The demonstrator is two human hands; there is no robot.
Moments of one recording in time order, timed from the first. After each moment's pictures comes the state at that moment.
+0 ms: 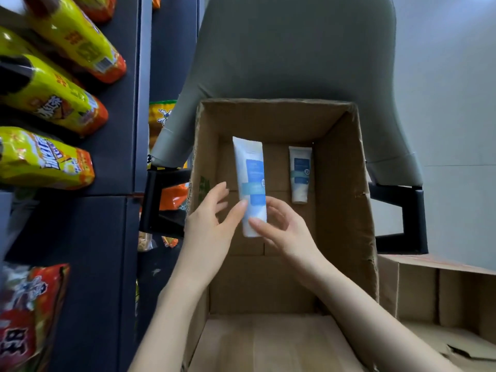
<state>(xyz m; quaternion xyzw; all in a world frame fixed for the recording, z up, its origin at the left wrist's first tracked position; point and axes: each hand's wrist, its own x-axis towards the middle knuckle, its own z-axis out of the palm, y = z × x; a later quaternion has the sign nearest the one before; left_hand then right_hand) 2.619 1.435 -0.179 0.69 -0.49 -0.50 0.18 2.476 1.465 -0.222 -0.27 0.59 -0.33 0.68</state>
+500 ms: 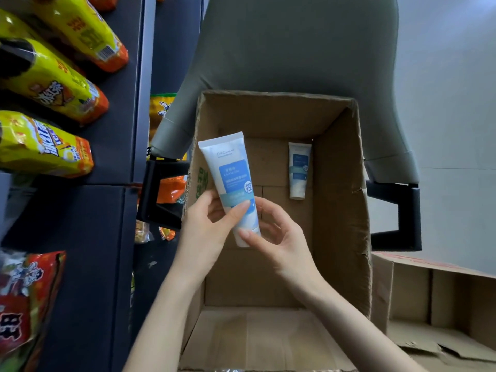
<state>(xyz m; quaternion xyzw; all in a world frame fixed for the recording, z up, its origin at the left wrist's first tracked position) 2.619 1.451 -0.177 0.64 -0.39 -0.58 0.30 2.486 1.489 -0.199 -0.35 0.55 -0.38 0.66</state>
